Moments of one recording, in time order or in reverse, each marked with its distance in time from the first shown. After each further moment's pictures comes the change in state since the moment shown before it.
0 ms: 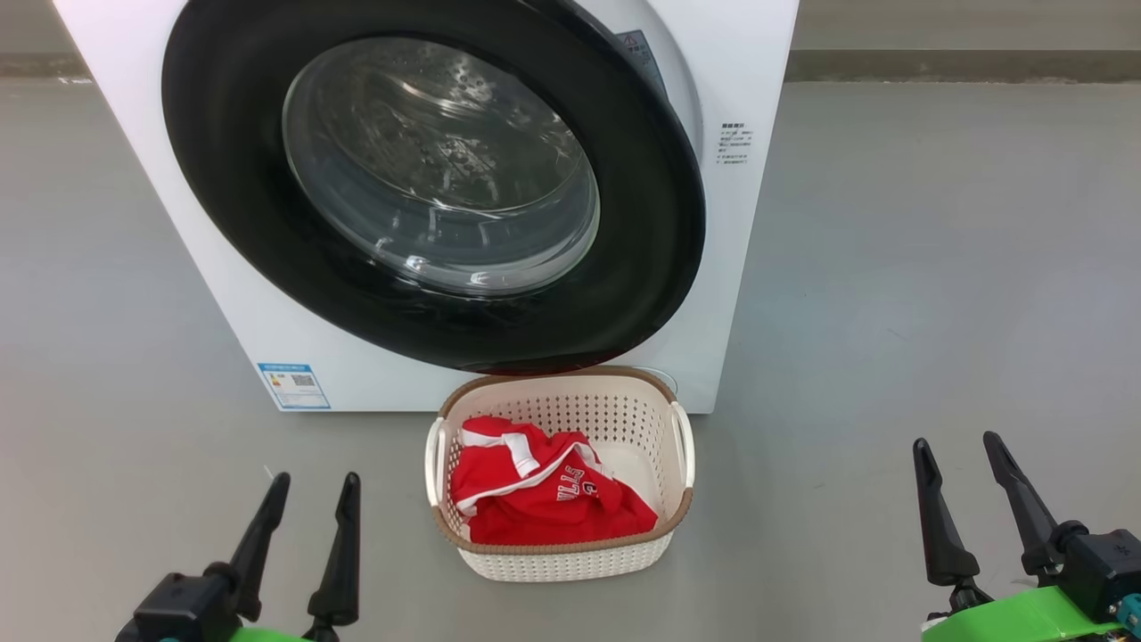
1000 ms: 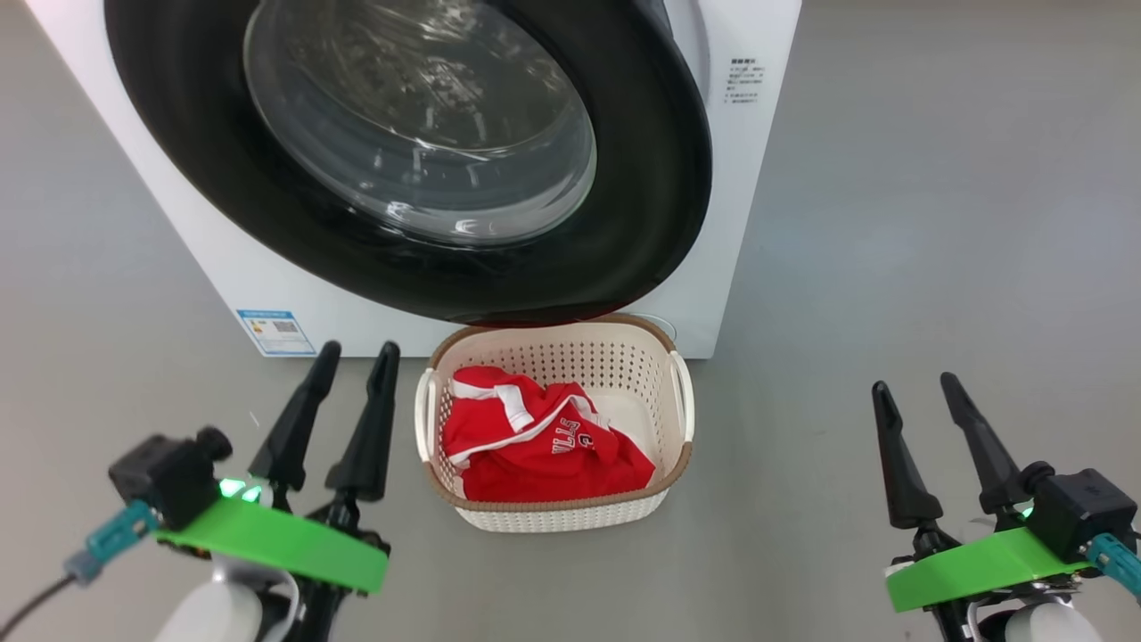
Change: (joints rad) left arm -0.270 0.070 -0.154 0.007 -0.388 -0.078 0.000; right arm -0.123 -0.005 0.078 0.036 0.065 0.000 0.000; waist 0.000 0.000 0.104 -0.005
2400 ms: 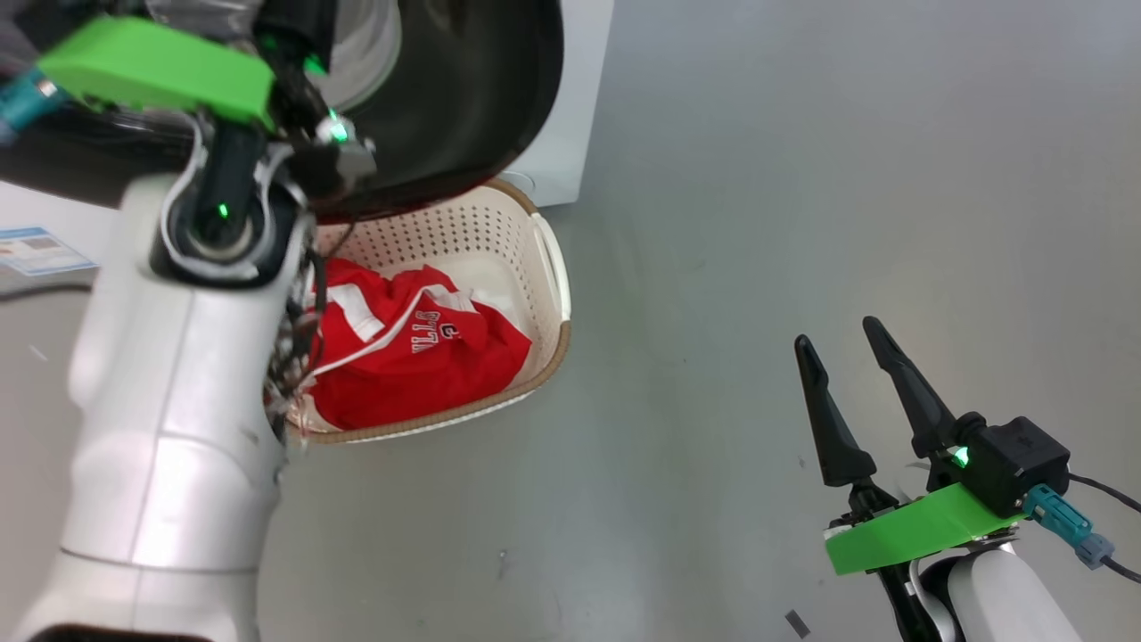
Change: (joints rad) left arm -0.761 -0.272 0.205 0.487 -0.817 -0.115 0.364; right arm -0.114 -0.001 0.129 -0.001 -0.006 0.000 0.000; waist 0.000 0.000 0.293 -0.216
